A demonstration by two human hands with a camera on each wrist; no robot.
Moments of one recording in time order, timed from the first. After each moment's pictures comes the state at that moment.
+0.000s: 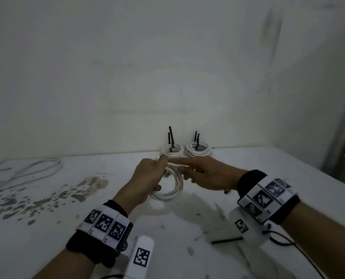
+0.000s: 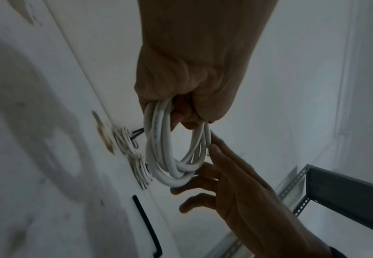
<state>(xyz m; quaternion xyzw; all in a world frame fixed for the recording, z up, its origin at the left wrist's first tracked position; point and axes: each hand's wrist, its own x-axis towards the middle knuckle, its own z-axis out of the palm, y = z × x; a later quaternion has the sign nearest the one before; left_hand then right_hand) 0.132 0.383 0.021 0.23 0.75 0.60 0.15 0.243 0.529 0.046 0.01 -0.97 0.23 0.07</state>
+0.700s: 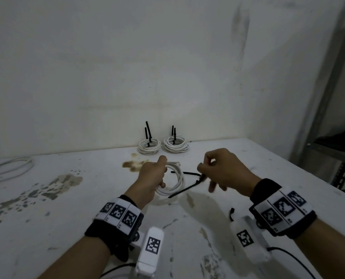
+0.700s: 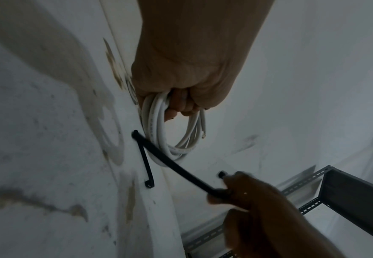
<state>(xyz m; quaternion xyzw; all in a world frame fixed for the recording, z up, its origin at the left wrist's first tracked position) 0.177 0.448 0.000 0.18 0.71 0.64 0.23 0.338 0.556 0.044 -0.26 -0.87 0.37 0.18</state>
